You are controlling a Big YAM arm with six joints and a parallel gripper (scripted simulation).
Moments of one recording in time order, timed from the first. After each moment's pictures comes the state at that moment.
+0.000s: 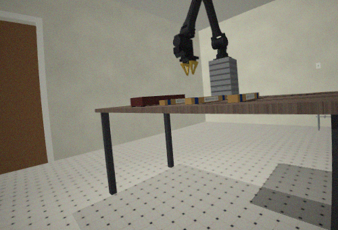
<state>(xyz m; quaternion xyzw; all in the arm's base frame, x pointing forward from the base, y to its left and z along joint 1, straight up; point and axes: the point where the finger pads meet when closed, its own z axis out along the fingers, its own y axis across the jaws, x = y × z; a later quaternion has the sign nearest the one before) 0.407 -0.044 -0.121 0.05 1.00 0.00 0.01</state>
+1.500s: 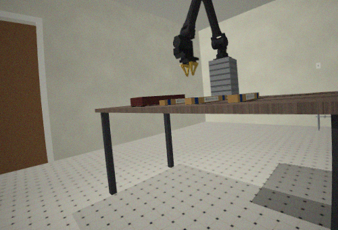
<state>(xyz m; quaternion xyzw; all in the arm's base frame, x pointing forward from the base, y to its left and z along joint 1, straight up) 0.409 -0.044 -0.127 0.05 1.00 0.00 0.01</state>
